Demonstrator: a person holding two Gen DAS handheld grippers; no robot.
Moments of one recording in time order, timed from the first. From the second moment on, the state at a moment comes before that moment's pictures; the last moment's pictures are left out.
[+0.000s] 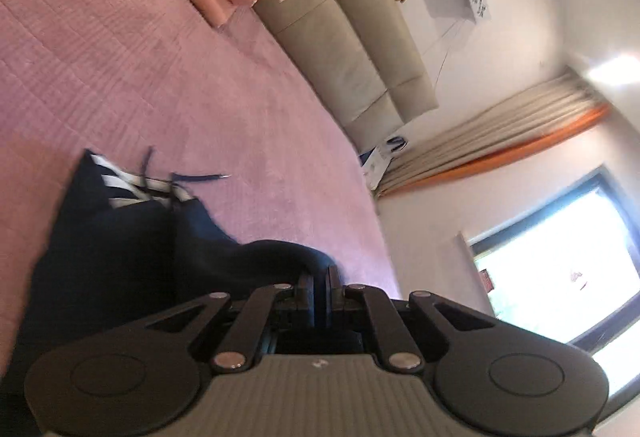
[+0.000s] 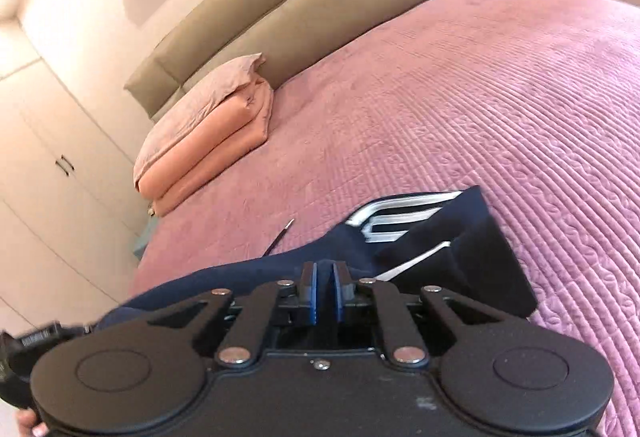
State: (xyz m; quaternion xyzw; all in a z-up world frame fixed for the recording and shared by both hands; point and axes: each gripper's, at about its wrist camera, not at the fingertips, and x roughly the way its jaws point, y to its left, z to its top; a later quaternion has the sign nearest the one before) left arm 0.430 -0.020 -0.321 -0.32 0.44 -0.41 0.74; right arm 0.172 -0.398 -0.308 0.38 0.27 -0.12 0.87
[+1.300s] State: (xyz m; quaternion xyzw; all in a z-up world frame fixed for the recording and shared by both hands) left arm 0.327 0.047 -0.364 -0.18 0.53 -0.30 0.77; right arm 0.129 -0.317 -0.334 0.22 0.47 -0.14 0.84
